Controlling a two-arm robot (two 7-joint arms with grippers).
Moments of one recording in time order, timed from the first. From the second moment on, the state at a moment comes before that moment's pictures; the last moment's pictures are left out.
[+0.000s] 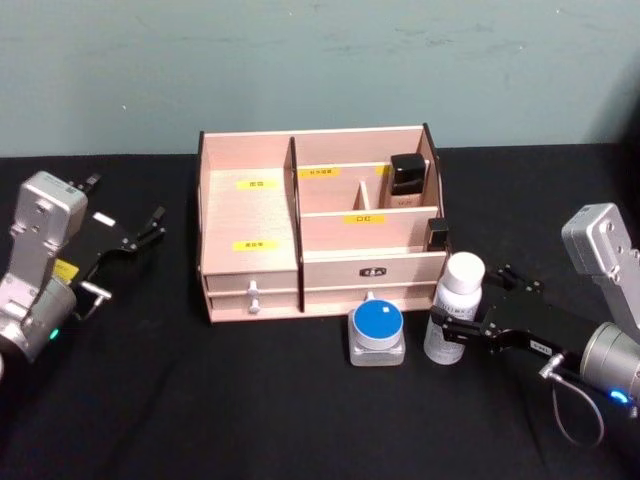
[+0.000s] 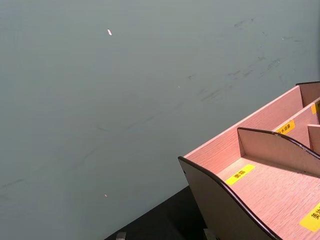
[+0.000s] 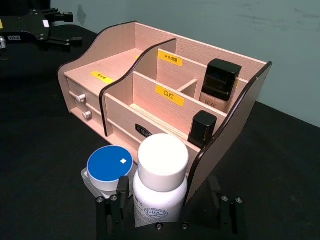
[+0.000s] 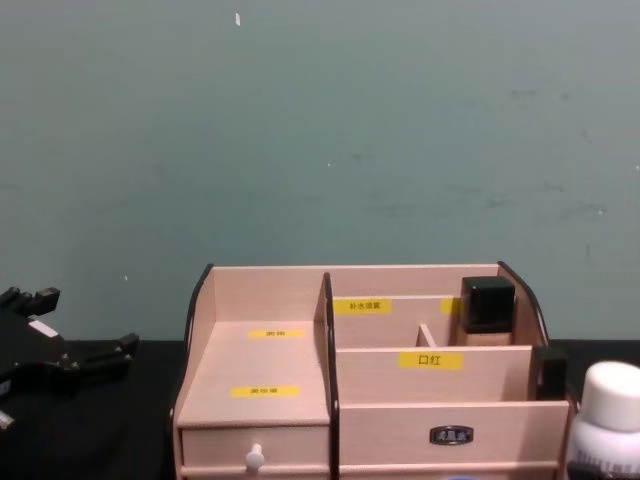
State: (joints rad) left arm -0.20 0.60 0.45 -1.41 -0.25 -0.12 0.03; right arm -0.04 0.64 -0.29 -1.73 0.40 0.19 0.40
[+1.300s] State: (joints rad) left arm -0.20 0.60 0.45 -1.41 -0.25 -0.12 0.03; right arm -0.06 0.64 -0.26 -1.76 0.42 0.19 0.40
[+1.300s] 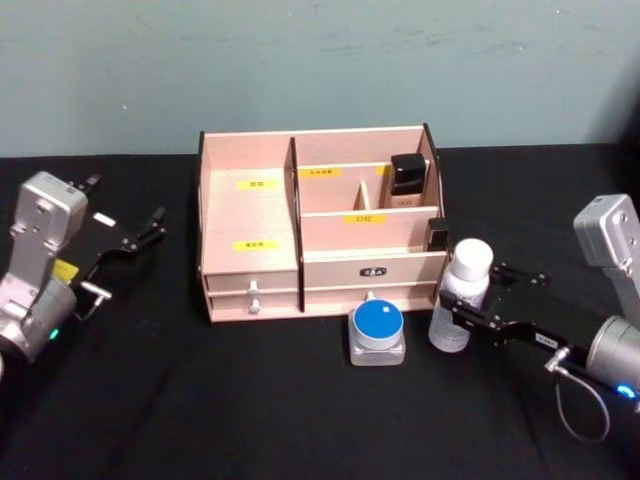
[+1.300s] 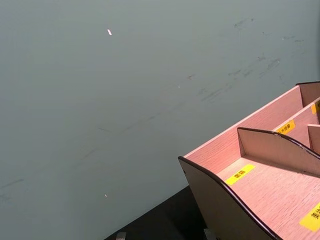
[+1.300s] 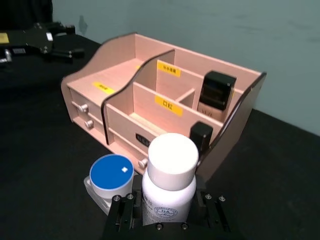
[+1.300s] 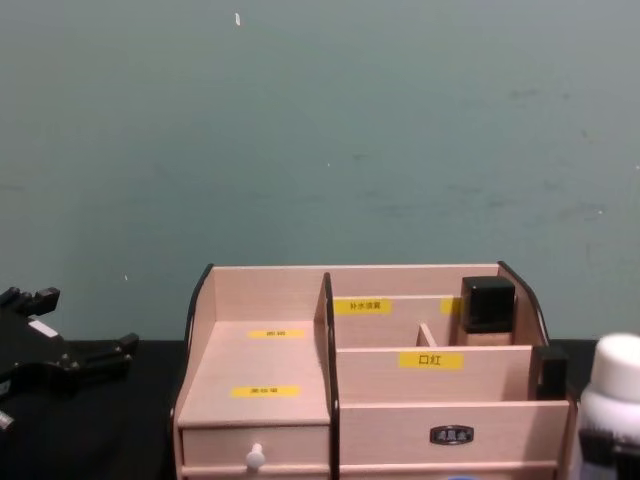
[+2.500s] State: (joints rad) left arm -0.20 0.60 0.45 -1.41 -0.25 -0.12 0.03; right arm 0.23 0.54 -0.38 -1.82 0.42 0.35 0.36
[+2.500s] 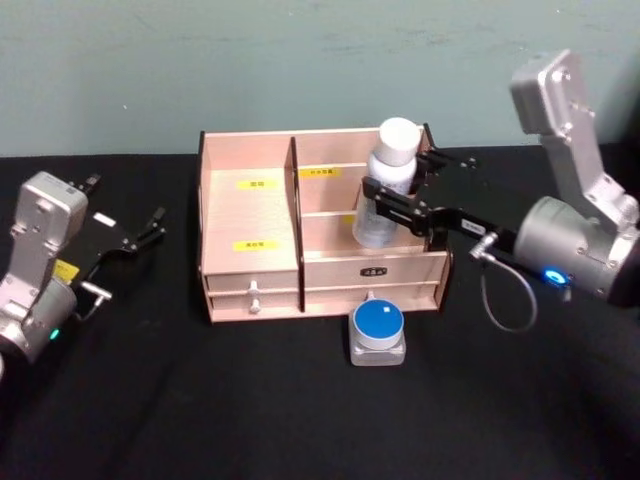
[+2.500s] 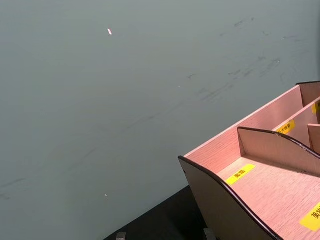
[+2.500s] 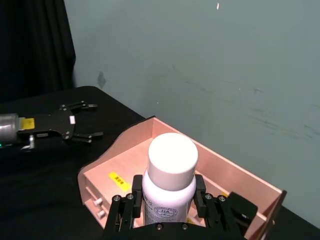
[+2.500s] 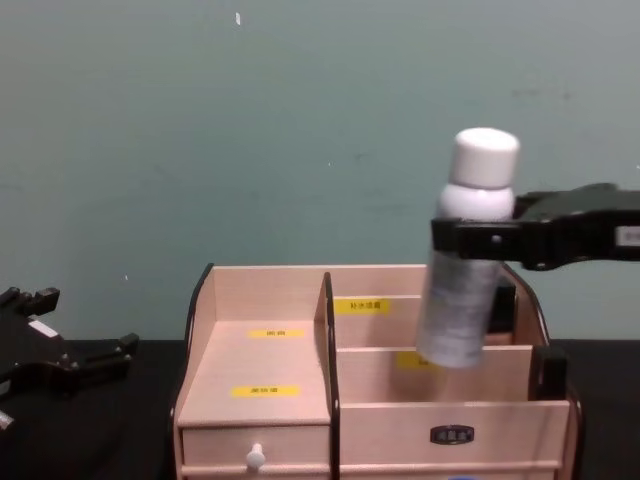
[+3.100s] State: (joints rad) left arm -0.20 0.60 0.45 -1.41 -0.25 -0.12 0.03; right arm 0.37 0.41 -0.46 -1.62 0.32 0.32 0.34
